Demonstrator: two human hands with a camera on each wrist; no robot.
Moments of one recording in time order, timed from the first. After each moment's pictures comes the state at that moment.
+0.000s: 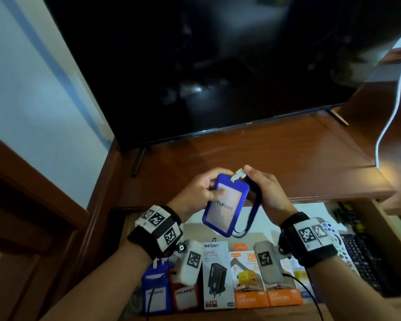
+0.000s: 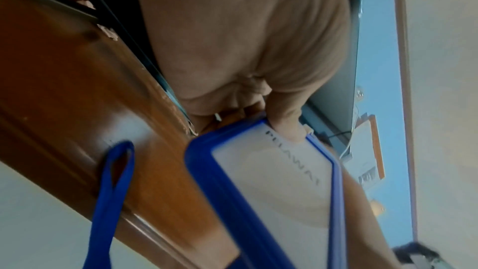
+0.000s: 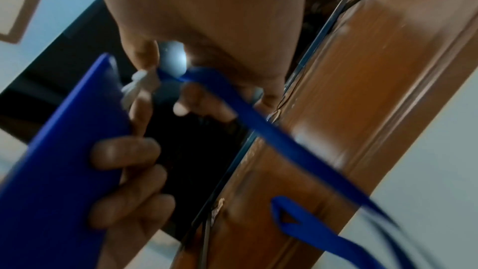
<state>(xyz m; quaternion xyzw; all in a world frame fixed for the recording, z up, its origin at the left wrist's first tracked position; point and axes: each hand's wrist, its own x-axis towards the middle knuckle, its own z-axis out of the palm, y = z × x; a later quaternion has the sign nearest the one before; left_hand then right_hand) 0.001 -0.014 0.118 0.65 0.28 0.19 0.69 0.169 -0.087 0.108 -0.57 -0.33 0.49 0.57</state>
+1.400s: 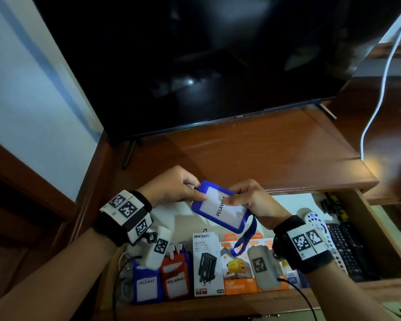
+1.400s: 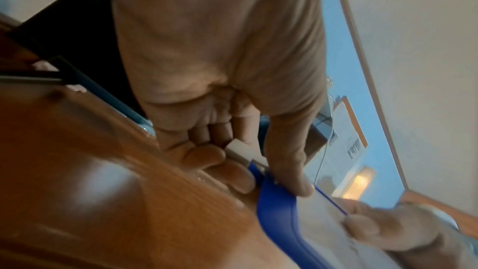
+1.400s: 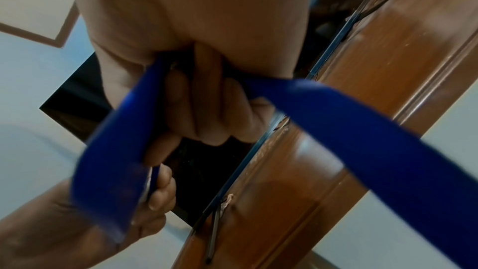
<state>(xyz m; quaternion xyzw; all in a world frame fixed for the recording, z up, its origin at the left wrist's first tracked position) -0.027 -0.004 0.138 0.76 0.37 0.03 0.54 0.157 -0.119 0.119 -0.57 -0.43 0.56 0.43</state>
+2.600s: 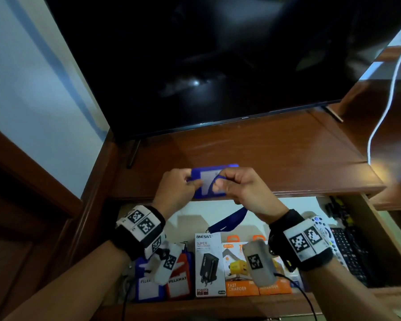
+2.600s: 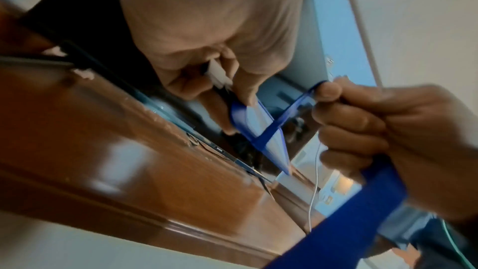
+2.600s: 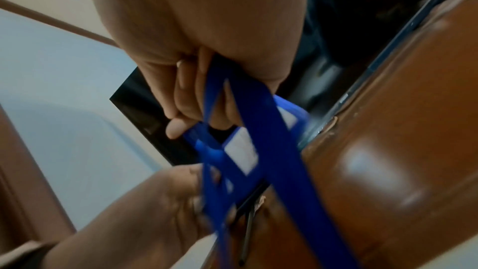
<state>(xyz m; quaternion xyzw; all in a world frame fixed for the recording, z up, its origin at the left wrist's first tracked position) -0.021 -0.021 0.117 0.74 0.50 0.20 0.40 0.139 -0.109 0.147 -0.55 -0.54 0.45 0.44</state>
